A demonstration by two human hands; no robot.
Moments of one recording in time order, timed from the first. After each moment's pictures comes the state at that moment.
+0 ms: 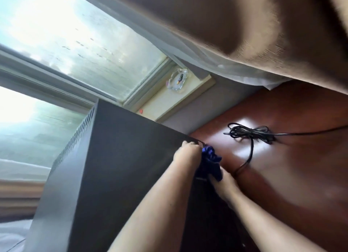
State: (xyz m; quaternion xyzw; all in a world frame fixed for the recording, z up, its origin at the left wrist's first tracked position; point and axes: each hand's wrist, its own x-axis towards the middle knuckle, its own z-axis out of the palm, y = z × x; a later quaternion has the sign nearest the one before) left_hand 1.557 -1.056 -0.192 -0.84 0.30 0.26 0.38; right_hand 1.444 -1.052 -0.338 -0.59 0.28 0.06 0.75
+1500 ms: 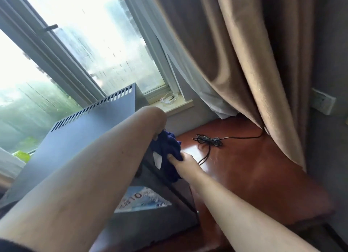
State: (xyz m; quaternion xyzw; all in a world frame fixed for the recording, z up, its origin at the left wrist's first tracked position) left_hand 1.408 -1.004 0.047 -0.84 0.29 0.17 0.42; right_hand 1.315 -1.002 -0.152 -0.61 0.19 -0.08 0.77
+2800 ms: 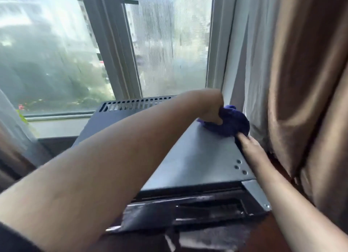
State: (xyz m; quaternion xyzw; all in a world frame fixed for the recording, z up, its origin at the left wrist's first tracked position) left_hand 1.511 -0.885 0.136 -0.86 0.50 0.01 0.06; right_hand 1.384 -0.985 -0.002 -0.62 0.25 -0.25 0.70
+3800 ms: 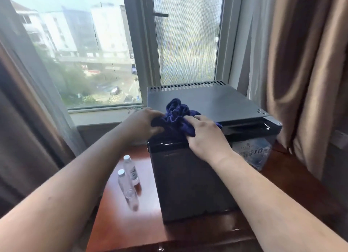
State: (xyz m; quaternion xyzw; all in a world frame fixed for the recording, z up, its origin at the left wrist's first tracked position) left_hand 1.457 -0.499 0.083 -0.89 0.42 -0.02 -0.19; right_hand 1.328 -0.671 0.043 -0.94 0.11 -0.24 0.21
